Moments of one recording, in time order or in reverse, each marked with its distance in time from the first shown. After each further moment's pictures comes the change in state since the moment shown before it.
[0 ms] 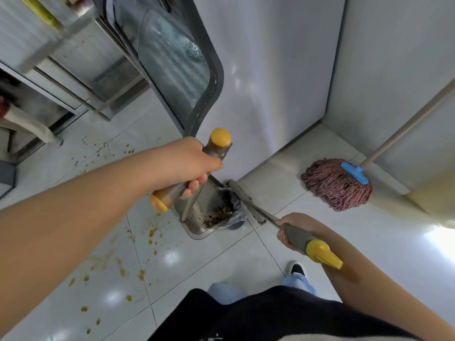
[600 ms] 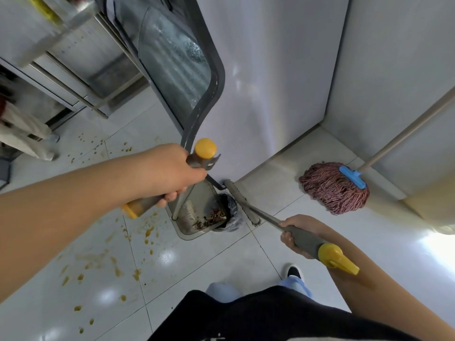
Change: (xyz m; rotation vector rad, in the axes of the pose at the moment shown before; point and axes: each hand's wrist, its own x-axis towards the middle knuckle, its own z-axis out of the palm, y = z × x) left_hand -0.015 -0.014 -0.012 0.172 0.066 -0.012; right_hand -0.024 -0.010 0.004 -0.060 0.016 -0.033
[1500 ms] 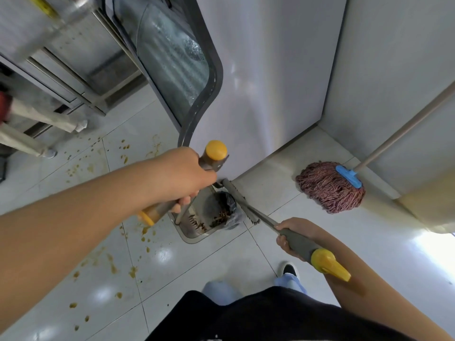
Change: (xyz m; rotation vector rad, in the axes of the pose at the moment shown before) left_hand -0.004 0.010 0.022 -0.049 0.006 -0.013; right_hand -0.003 0.015 -0.001 0.007 0.060 -0.010
